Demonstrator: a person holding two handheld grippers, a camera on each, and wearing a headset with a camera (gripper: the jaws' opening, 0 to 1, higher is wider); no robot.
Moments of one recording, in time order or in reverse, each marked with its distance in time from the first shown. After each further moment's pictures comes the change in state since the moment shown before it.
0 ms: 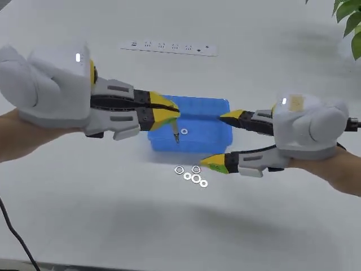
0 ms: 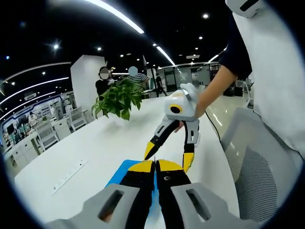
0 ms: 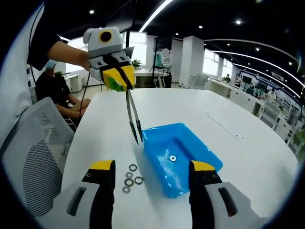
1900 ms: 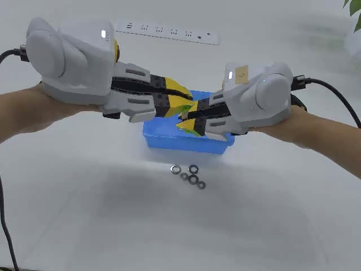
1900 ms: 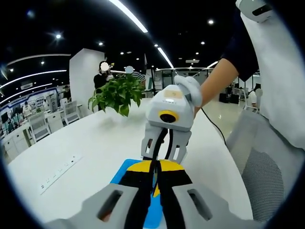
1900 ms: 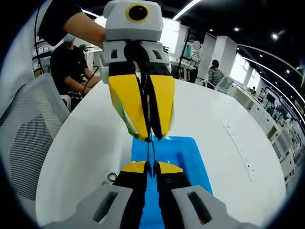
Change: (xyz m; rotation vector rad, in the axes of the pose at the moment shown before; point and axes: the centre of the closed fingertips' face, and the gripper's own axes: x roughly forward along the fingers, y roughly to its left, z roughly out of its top) left arm 0.043 0.032 -0.016 -0.069 -0.005 -0.068; right arm 0.073 -0.021 0.018 -0.253 0.128 0.173
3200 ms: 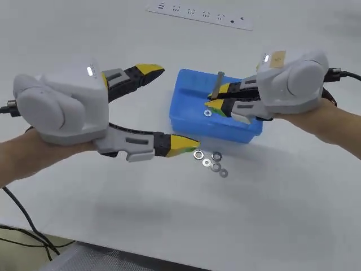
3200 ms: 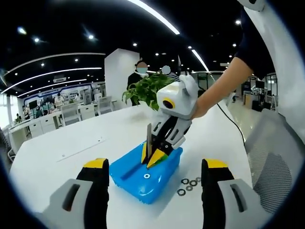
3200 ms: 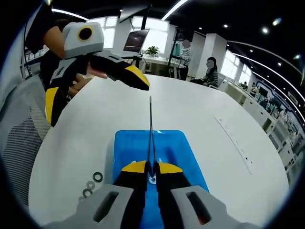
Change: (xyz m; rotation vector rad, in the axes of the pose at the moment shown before) left arm -0.045 0.006 -0.040 -0.098 -0.025 0.344; right arm 0.006 -0.020 -0.012 0.062 -0.016 -0.074
